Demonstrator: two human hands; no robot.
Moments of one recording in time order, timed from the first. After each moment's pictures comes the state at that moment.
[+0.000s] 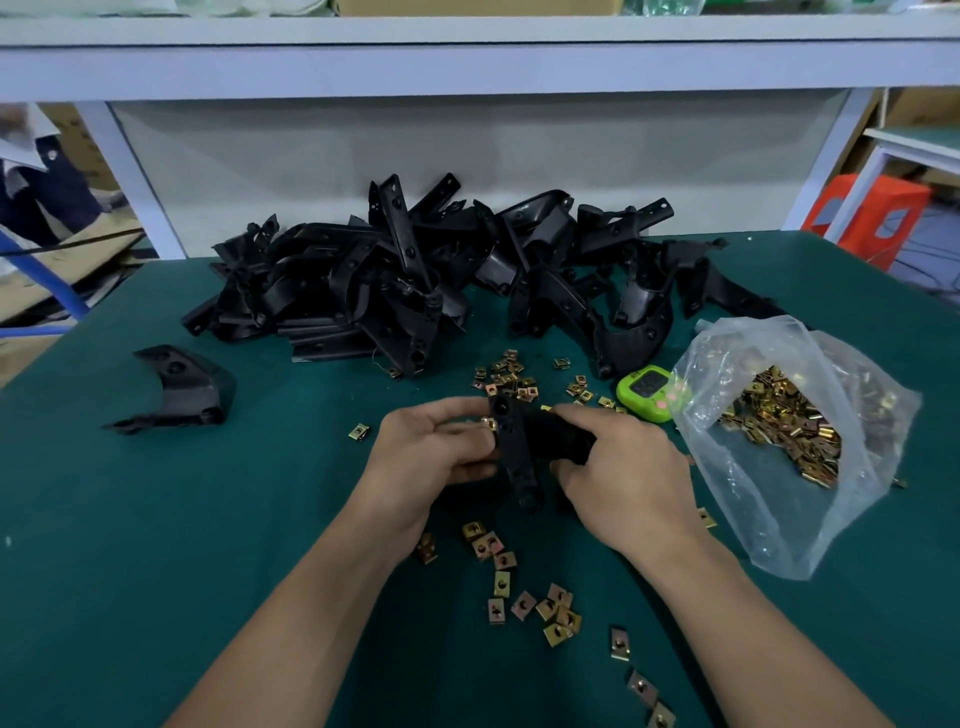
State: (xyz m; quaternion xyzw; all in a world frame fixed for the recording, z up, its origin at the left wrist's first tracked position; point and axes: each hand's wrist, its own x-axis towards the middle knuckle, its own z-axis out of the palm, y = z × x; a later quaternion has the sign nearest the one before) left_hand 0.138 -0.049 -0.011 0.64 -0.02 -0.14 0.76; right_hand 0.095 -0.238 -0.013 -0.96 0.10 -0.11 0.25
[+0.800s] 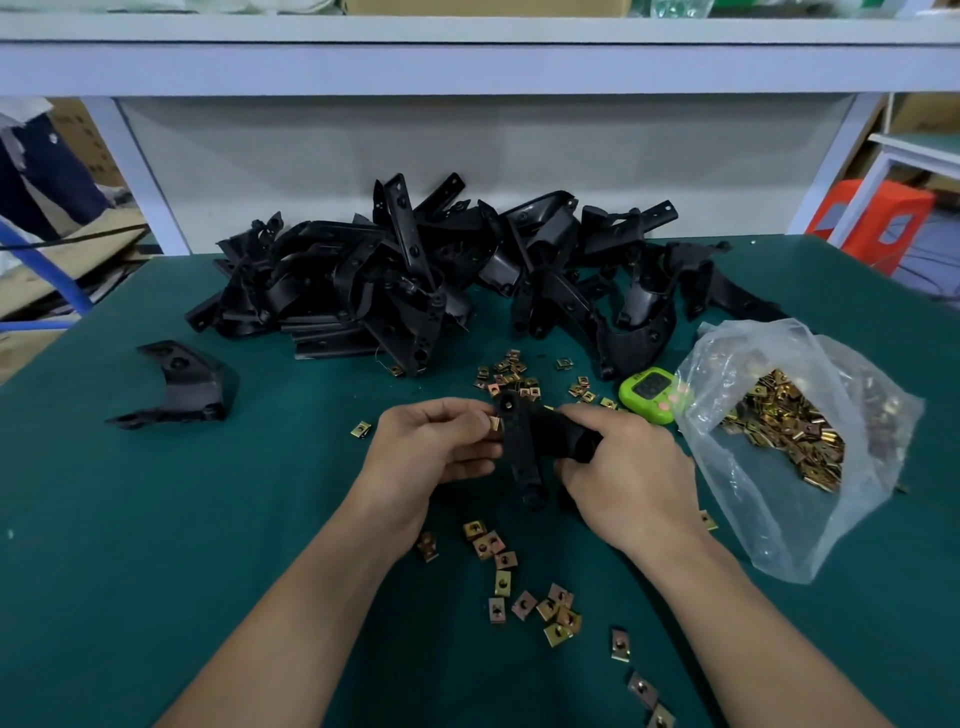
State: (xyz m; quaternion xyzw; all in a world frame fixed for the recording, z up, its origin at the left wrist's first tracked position) left_hand 0.138 -0.047 -0.007 0.62 0.01 -0.13 0.78; right_hand 0.095 -0.239 -0.011 -0.96 0.11 -0.10 0.25
